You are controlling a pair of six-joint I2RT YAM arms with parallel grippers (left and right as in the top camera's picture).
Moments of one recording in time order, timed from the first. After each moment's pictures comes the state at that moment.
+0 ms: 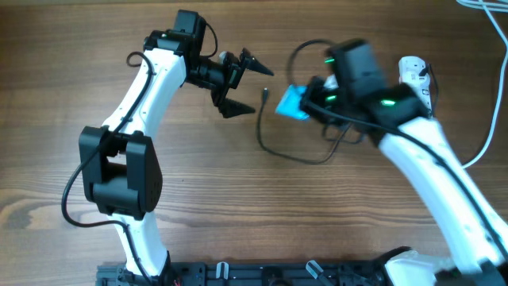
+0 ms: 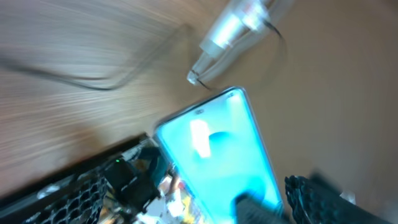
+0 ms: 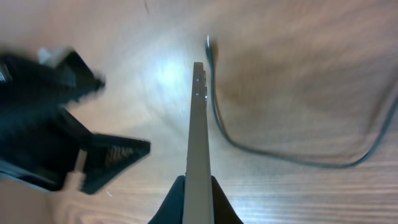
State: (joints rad) left arm -0.21 2.04 1.72 -1.04 1.10 -0.86; right arm 0.39 1.44 1.39 -0.89 -0.18 0.85
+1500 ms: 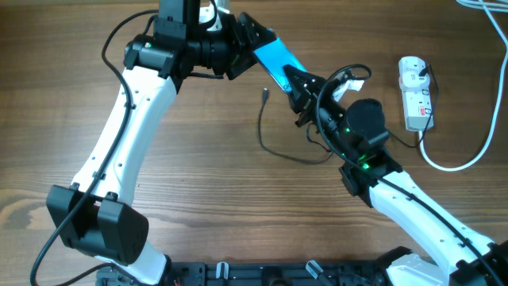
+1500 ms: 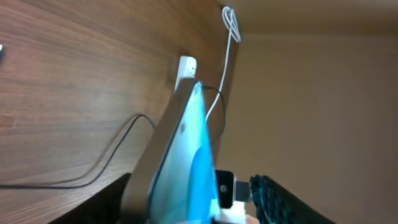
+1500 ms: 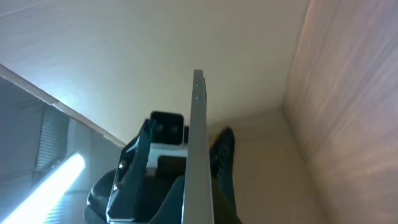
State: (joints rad) left arm -0.28 1.76 1.71 -0.68 0.74 -0.97; right arm 0.46 1.33 0.67 0.68 -0.20 1.88
